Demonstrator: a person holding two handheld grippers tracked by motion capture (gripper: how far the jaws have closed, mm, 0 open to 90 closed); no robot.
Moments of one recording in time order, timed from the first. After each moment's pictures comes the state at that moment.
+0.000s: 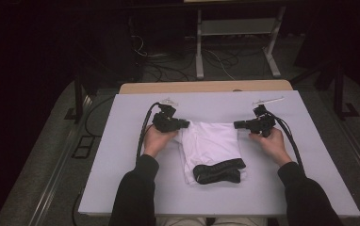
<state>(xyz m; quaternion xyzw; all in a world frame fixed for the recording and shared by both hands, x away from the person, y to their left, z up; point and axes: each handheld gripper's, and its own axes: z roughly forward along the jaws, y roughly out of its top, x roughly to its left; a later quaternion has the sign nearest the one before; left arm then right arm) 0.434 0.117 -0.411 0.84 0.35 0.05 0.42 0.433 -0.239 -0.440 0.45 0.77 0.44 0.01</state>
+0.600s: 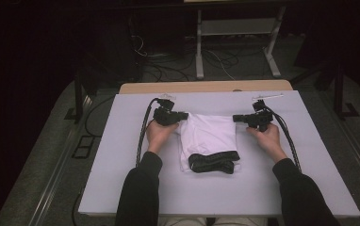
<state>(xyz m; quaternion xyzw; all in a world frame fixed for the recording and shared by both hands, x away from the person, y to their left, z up) 0.467 0.120 -0.426 0.80 0.39 0.07 0.45 0.454 -0.239 -0.443 0.47 0.75 0.46 0.03</state>
